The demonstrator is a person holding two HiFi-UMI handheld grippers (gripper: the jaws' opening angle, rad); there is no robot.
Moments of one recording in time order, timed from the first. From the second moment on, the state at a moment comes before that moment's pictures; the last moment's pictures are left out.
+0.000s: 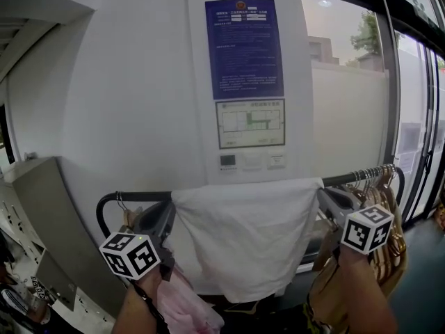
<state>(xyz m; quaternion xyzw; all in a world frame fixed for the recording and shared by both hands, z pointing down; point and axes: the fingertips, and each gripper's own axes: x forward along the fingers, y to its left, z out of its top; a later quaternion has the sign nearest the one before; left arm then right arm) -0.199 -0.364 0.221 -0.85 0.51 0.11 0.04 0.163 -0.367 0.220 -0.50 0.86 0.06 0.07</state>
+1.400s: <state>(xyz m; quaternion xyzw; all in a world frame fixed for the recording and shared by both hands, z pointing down) -0.224 -0.388 0.299 -0.80 0.60 0.08 0.01 0.181 -0.369 0.211 -0.52 0.85 0.07 0.08</state>
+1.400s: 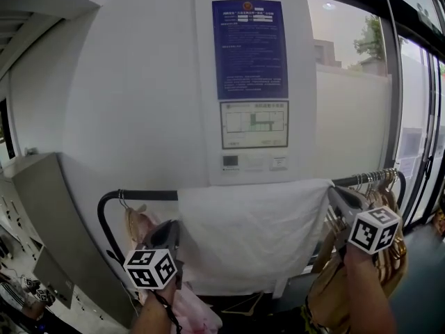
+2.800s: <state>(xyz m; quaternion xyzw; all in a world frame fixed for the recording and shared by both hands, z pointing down) -0.194 -0.334 0.250 -0.83 0.55 0.07 0.07 0.201 -0.366 0.215 -0.54 0.84 0.07 0.09</state>
